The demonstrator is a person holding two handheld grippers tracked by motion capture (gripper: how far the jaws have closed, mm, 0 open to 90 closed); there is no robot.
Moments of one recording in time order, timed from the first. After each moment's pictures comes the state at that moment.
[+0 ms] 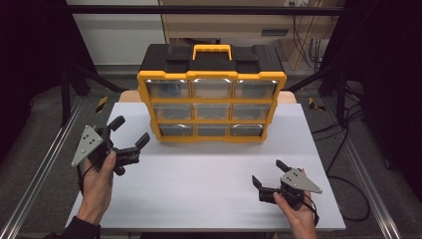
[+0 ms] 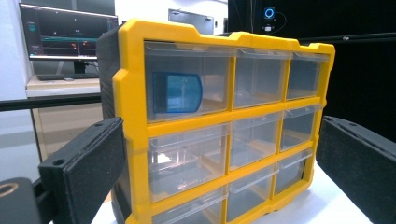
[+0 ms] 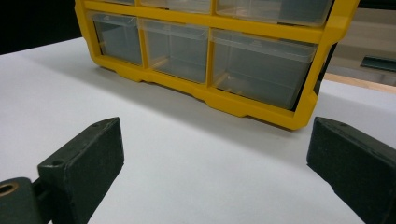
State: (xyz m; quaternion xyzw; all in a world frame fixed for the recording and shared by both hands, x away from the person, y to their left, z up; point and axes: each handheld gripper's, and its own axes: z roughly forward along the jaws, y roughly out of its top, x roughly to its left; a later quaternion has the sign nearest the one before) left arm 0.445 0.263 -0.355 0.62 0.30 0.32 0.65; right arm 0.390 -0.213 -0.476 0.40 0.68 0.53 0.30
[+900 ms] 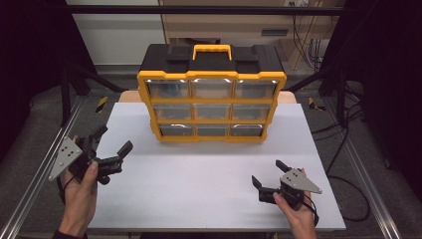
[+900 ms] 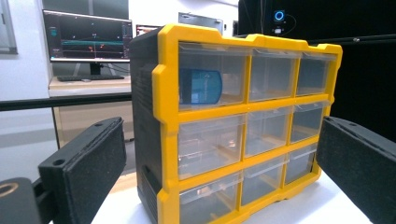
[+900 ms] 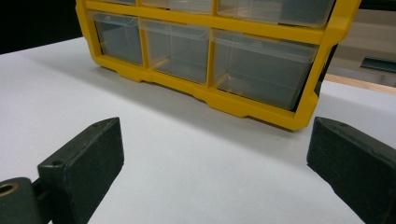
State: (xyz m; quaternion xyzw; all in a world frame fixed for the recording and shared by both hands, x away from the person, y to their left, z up) left arm 0.422 0.298 -0.361 0.61 0.31 0.34 0.64; right arm 0.390 -0.212 -0.475 0.40 0.68 0.53 0.31
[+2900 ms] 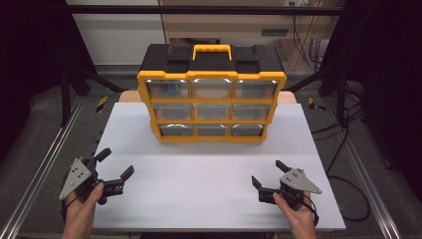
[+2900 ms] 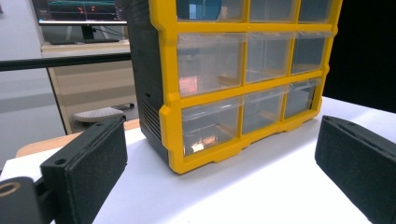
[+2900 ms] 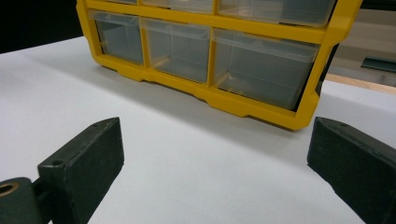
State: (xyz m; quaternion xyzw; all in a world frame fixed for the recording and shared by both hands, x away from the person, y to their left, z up) left arm 0.404 0.316 -0.424 0.66 0.31 0.32 0.60; right arm 0.390 -0.212 -0.476 0.40 0.69 0.53 0.30
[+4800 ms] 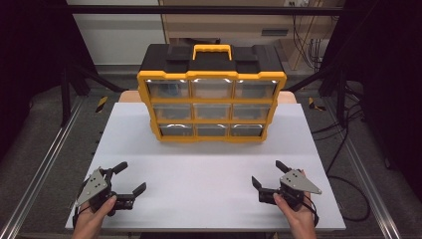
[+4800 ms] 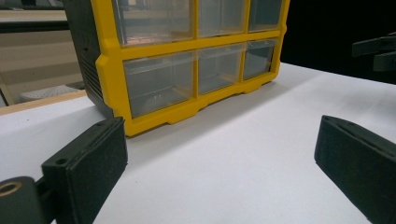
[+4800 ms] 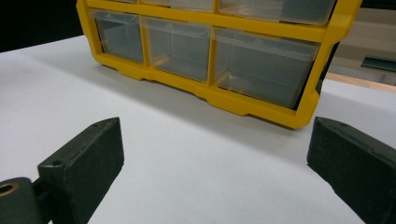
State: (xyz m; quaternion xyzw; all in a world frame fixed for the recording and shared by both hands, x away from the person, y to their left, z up) left arm 0.395 0.300 -0.460 0.71 0.29 0.25 0.59; right arm 0.389 -0.212 -0.476 0.40 0.69 0.53 0.30
